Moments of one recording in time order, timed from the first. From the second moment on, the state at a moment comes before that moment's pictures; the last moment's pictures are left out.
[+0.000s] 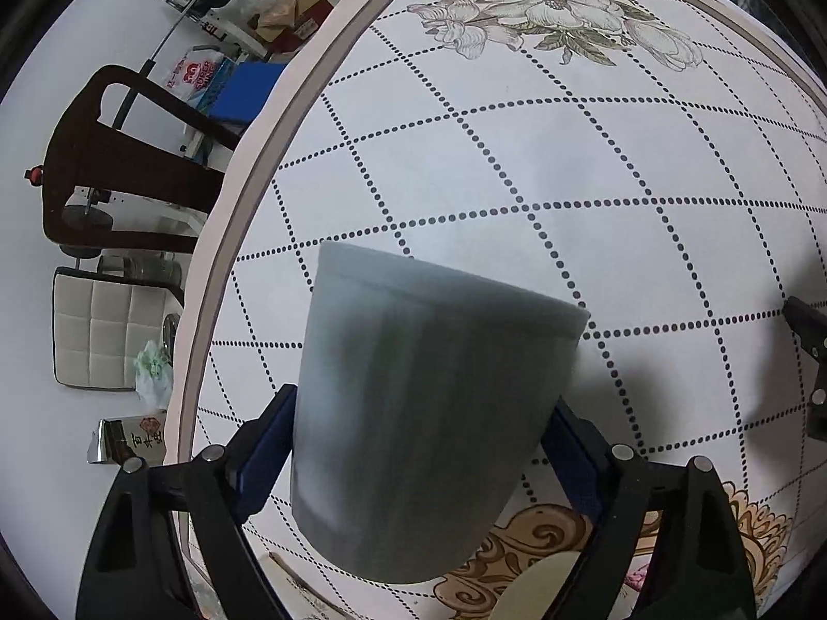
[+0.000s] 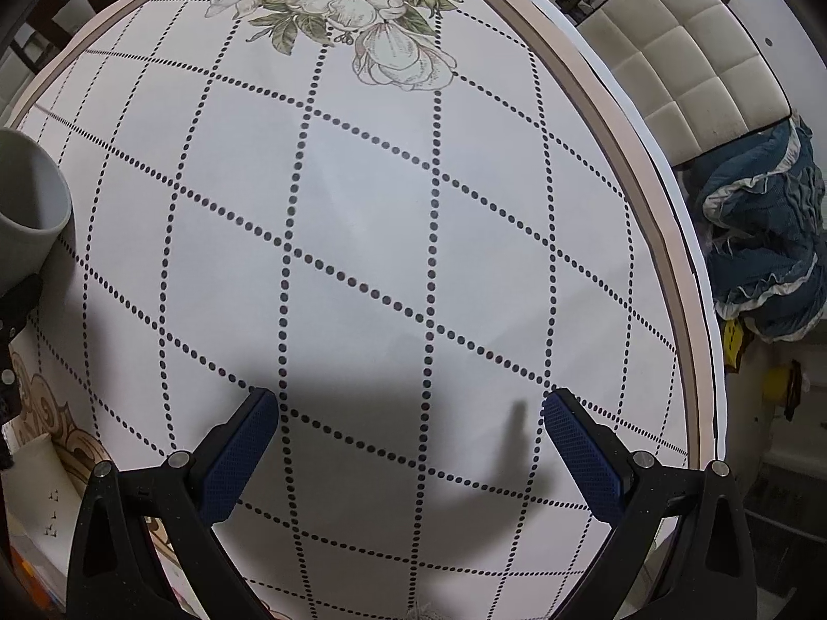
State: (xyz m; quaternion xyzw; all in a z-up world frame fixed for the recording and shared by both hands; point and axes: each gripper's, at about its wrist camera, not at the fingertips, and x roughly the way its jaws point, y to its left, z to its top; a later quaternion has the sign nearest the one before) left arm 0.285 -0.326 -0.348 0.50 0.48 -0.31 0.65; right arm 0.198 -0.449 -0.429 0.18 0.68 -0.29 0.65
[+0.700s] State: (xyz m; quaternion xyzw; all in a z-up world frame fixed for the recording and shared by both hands) left arm 0.305 -0.305 -0.313 0.44 0.48 -0.29 0.70; right arm 0.203 -0.426 -0.394 0.16 0.66 -0.30 0.67
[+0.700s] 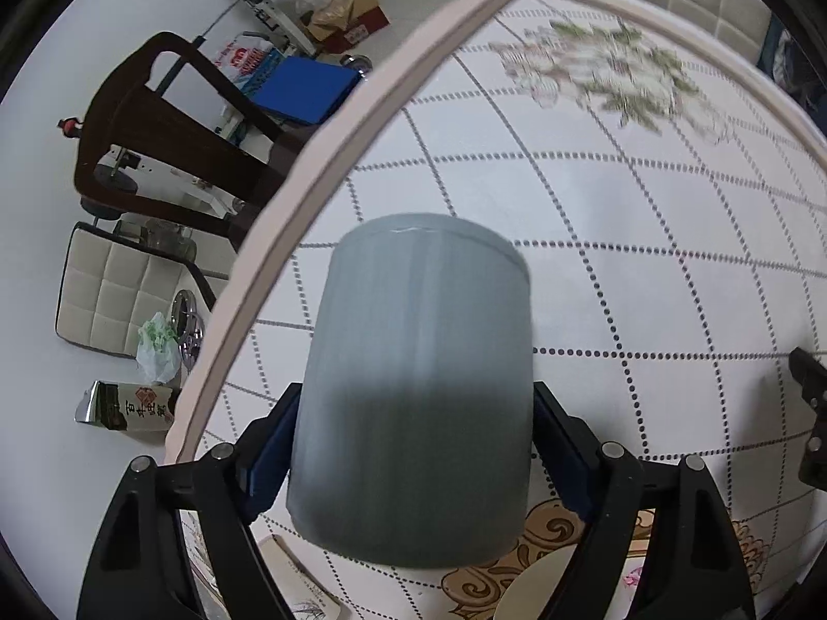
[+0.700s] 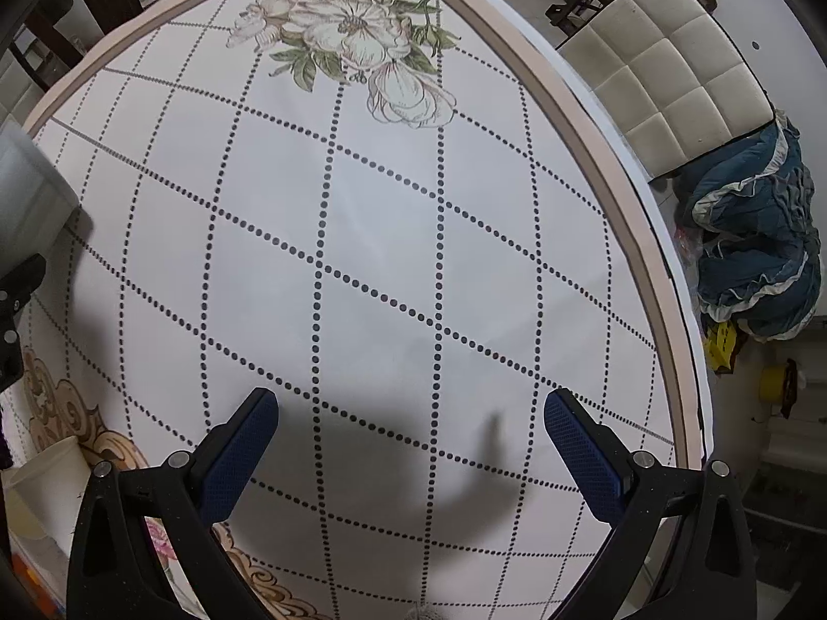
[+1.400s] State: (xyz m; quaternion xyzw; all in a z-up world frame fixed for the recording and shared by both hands) left arm 0.247 -0.242 -0.199 0.32 0.49 -0.23 0.78; right arm 0.164 -0.406 -0.308 0.17 0.62 -0.27 0.72
